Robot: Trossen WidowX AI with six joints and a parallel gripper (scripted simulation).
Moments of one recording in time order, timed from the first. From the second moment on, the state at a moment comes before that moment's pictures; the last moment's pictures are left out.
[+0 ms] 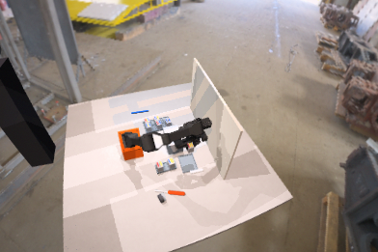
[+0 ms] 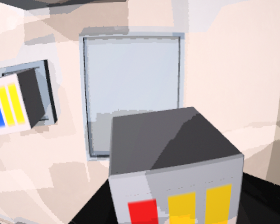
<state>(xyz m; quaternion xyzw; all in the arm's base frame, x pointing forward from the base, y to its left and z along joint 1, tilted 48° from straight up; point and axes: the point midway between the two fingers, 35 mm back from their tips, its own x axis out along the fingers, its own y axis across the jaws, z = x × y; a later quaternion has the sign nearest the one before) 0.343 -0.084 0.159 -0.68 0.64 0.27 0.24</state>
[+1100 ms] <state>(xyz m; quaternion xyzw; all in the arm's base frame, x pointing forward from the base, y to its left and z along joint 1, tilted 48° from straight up) 0.349 -0.108 0.137 -0.68 0.64 0.27 0.24</state>
